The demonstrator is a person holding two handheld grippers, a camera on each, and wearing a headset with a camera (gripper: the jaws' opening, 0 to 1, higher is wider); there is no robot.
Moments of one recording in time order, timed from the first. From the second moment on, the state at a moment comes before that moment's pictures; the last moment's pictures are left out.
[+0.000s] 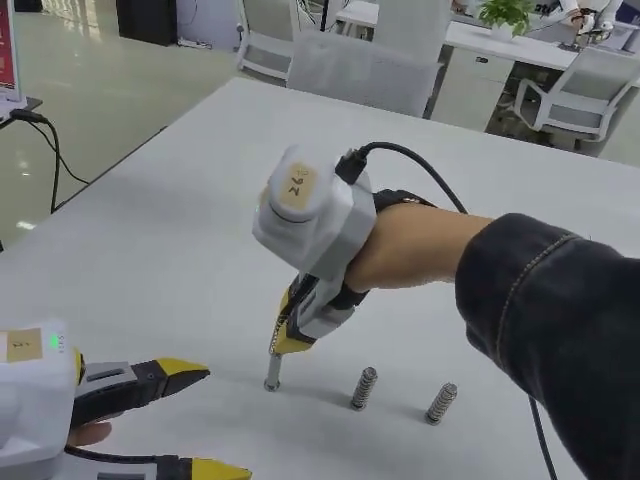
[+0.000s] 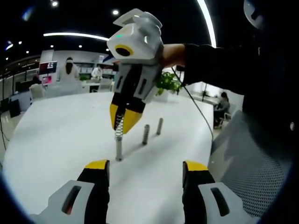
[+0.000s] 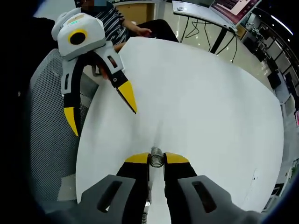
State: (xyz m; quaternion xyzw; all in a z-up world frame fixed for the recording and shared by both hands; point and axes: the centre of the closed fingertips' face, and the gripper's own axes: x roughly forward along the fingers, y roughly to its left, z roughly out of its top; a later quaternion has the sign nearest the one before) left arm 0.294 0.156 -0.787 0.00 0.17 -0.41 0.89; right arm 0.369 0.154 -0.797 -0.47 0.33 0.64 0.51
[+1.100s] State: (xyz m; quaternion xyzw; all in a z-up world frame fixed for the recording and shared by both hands) left arm 0.294 0.160 -0.790 0.00 0.17 -0.41 0.89; right arm 0.367 0.154 -0.850 -0.48 0.36 0.63 0.50
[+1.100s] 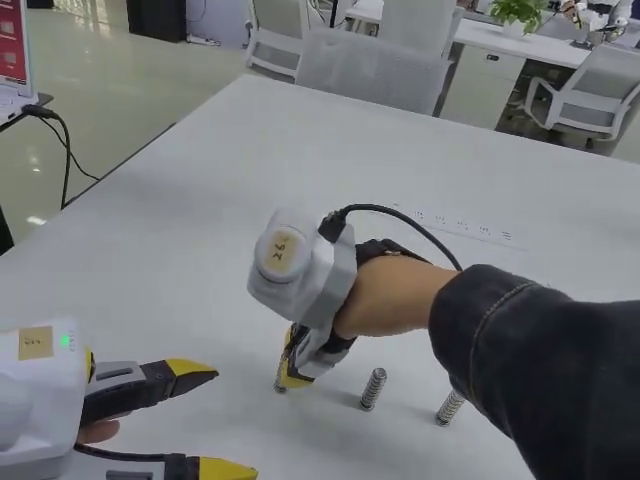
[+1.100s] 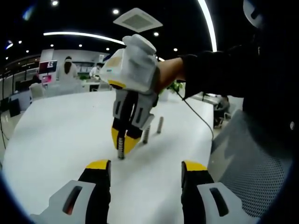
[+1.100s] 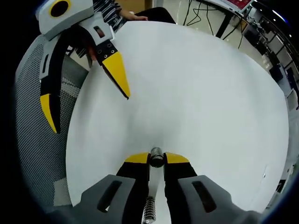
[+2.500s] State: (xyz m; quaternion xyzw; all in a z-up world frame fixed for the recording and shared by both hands) left arm 0.294 0.155 -0.791 0.01 0.18 -0.42 0.89; right arm 0.371 0.124 -0.847 -0.42 0.38 0.61 0.55
